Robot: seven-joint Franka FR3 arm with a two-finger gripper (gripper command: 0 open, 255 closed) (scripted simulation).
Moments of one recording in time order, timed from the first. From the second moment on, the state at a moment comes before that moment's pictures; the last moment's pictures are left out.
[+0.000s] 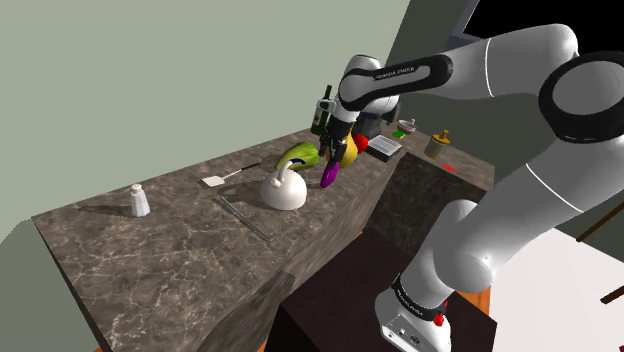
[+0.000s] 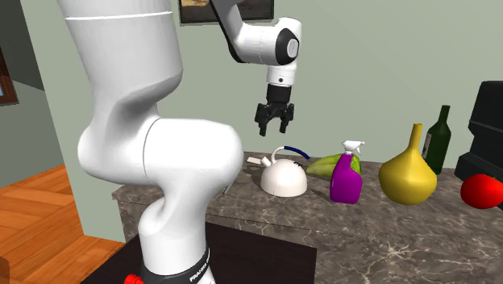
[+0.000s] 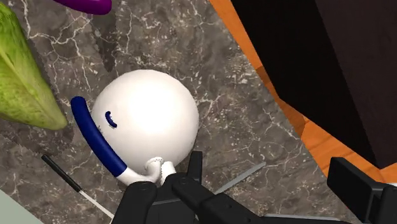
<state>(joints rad) 0.21 -0.27 -0.40 -2.40 0.01 2.12 -1.19</state>
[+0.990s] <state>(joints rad) 0.23 0.33 -0.38 -1.97 0.43 2.19 -2.02</state>
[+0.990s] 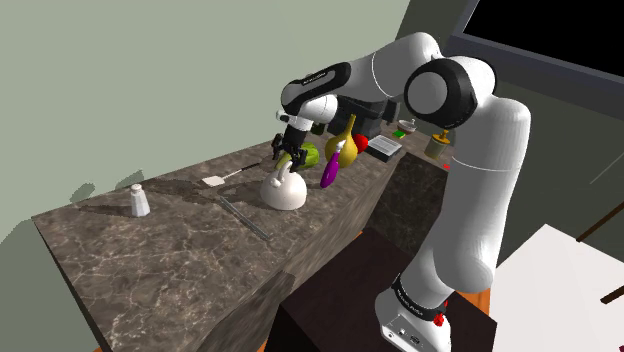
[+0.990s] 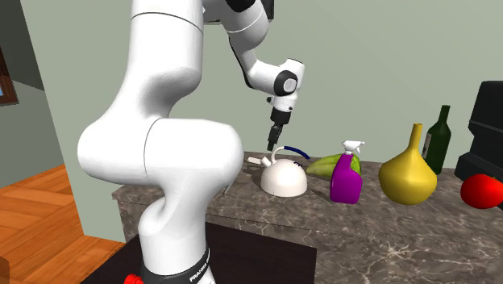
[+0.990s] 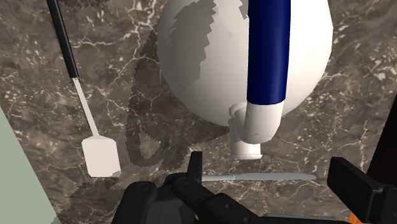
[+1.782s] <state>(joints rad) 0.22 0.40 -0.36 -1.97 0.48 2.26 -2.07</state>
